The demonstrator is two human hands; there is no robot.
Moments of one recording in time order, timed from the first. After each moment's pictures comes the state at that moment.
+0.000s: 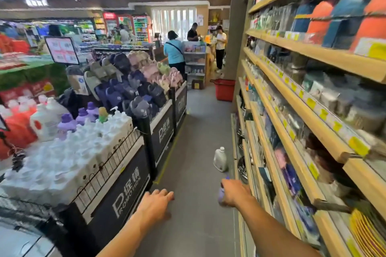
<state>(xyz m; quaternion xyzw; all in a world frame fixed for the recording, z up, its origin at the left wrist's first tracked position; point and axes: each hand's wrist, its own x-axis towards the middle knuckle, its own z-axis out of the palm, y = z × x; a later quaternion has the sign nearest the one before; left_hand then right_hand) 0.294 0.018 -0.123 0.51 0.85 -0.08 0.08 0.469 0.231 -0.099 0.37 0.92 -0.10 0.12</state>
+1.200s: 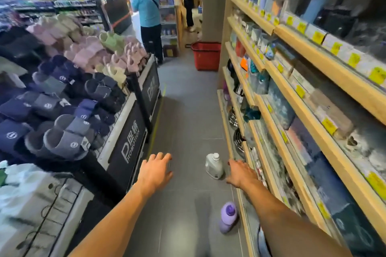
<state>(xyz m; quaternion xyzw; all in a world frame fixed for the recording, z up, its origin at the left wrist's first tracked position) -0.133 0.562 -0.159 0.52 0.85 -0.01 0.07 0.101 0.742 -0.185 0.49 0.84 -0.21 0.13</state>
